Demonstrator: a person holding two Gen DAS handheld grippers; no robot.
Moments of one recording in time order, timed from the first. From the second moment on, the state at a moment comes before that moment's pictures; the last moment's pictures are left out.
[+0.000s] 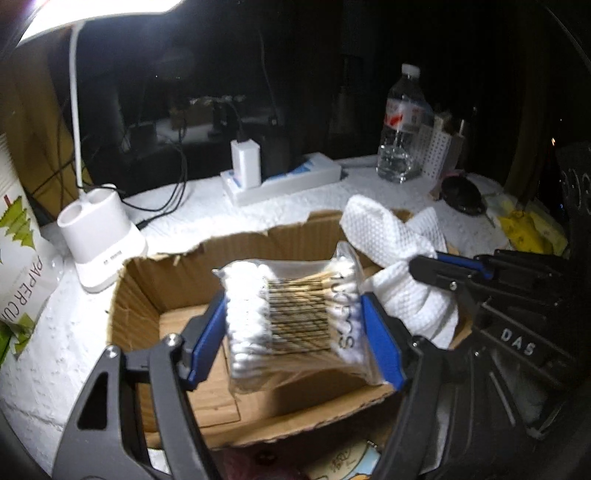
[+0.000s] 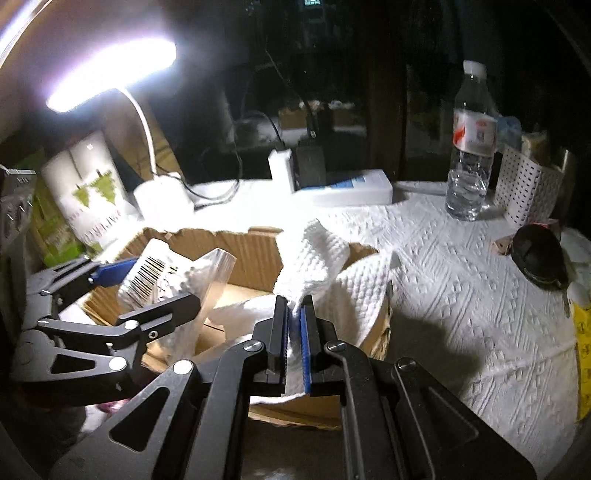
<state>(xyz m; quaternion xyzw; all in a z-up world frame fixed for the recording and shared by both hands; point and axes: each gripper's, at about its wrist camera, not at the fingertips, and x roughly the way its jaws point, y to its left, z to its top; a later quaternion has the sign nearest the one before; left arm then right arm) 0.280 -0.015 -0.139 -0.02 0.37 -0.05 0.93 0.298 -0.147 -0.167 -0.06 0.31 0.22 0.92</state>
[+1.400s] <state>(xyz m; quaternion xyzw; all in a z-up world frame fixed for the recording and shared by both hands) 0.187 -0.007 -0.085 -0.05 0.33 -0.02 0.94 0.184 -0.148 -0.119 -0.08 0.27 0.16 0.95</state>
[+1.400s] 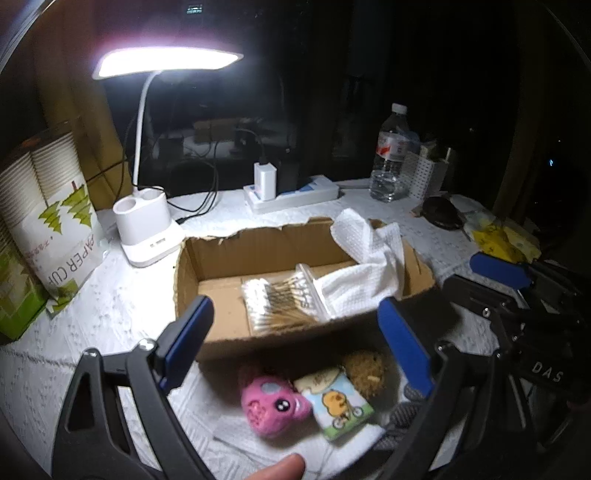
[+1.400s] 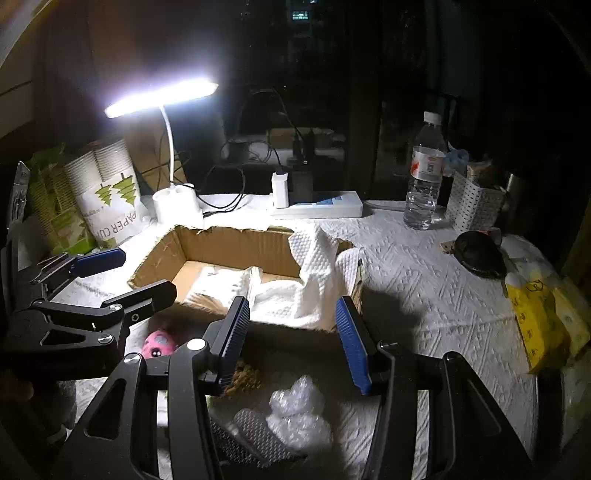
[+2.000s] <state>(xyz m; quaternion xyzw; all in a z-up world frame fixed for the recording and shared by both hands) 0.145 -0.005 -0.118 -0.06 0.36 -0.02 0.93 0.144 -0.161 -0.150 -0.07 0.29 0.14 0.94</state>
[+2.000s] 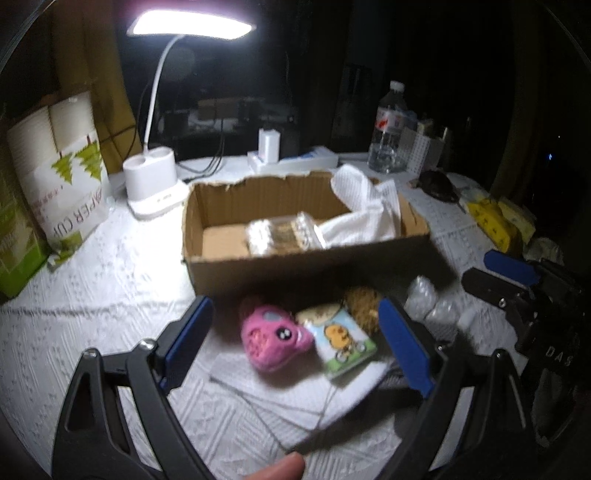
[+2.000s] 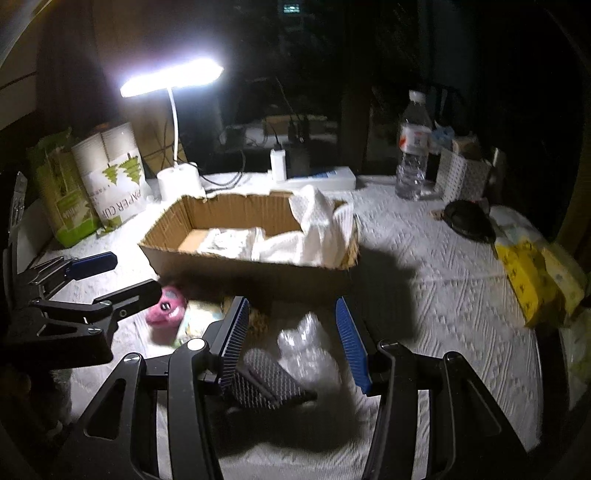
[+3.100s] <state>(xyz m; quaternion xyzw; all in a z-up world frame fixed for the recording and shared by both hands) 0.158 -0.072 -0.151 0.01 0.41 -0.08 0.91 0.176 -0.204 -0.206 0.01 0.34 0.17 0.93</state>
